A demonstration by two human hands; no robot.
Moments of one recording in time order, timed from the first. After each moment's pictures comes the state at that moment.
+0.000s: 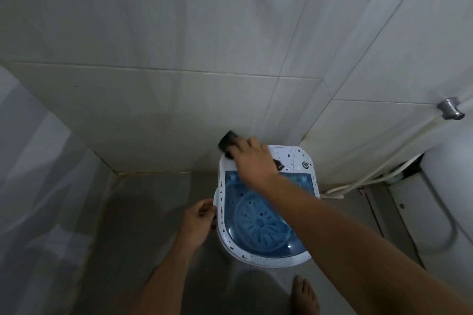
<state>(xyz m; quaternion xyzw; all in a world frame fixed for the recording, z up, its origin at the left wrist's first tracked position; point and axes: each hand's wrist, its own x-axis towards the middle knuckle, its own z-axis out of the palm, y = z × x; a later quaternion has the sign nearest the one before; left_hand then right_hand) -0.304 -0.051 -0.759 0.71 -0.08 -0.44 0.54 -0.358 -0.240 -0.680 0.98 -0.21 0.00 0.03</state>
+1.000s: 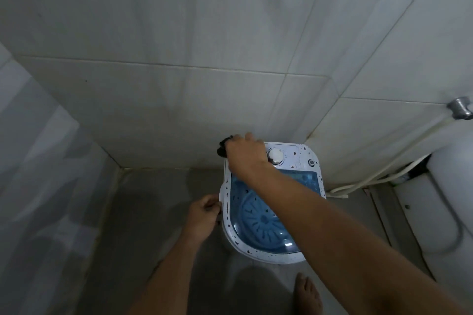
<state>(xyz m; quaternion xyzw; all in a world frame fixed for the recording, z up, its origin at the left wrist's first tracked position) -0.303 -0.051 -0.752 0.73 -0.08 -0.45 0.51 -0.318 -0.213 -0.648 0.95 -0.30 -0.11 0.04</state>
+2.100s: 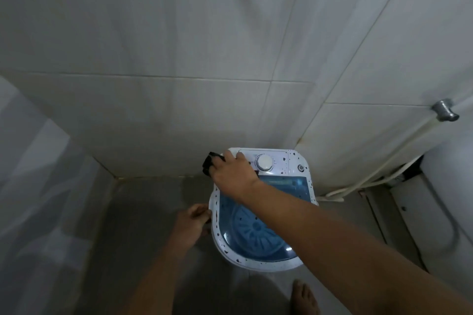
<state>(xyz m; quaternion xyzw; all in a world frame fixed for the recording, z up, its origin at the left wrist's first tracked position) -0.298 -0.053 -0.749 0.72 -0.04 -0.49 0.50 -0.346 -0.208 -0.663 0.98 -0.12 -0.11 0.13</state>
